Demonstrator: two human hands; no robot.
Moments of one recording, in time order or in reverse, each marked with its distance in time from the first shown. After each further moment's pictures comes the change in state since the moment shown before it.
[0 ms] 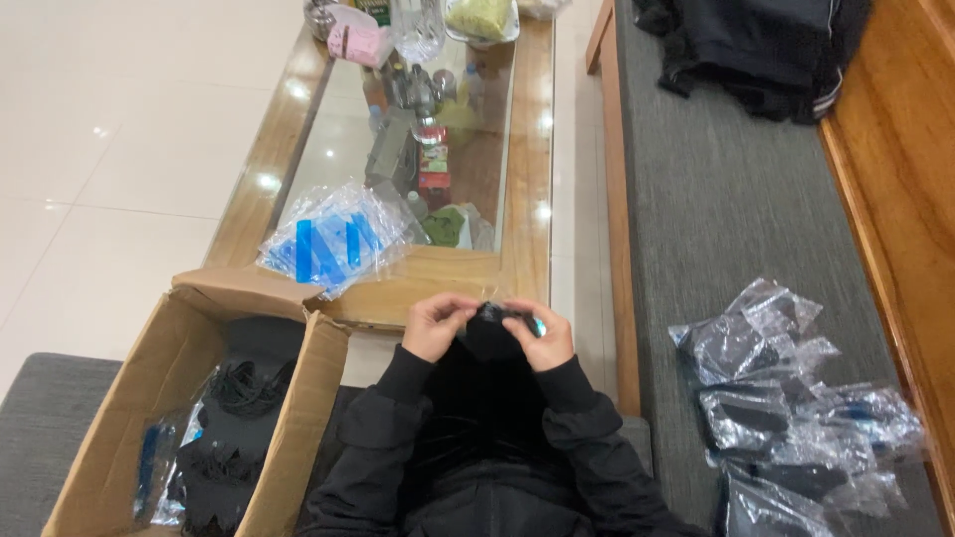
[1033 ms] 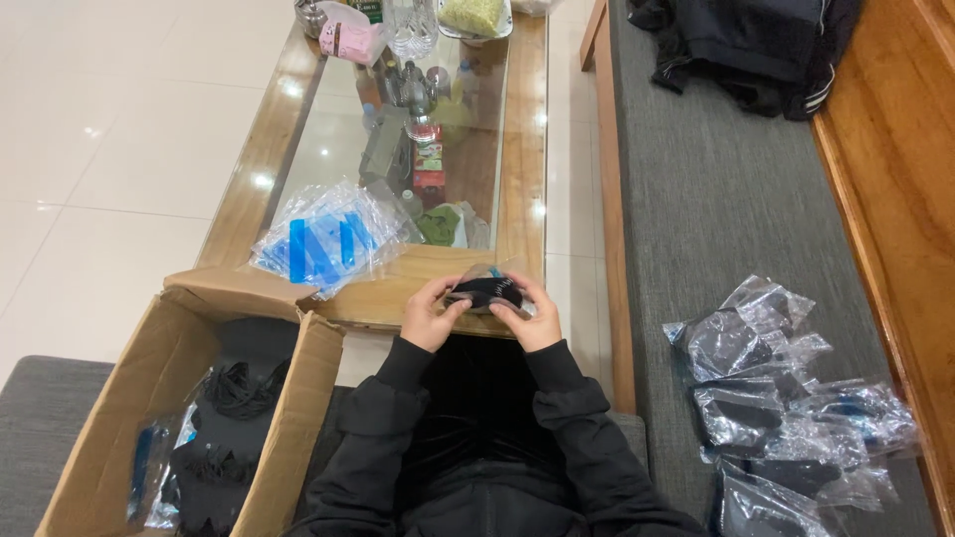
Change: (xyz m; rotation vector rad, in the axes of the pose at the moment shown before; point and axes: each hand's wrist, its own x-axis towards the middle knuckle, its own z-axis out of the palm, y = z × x) left_hand 0.017 -0.016 -0.004 0.195 0.037 0.168; right_hand 0.025 0.020 0.010 0.266 0.069 0.060
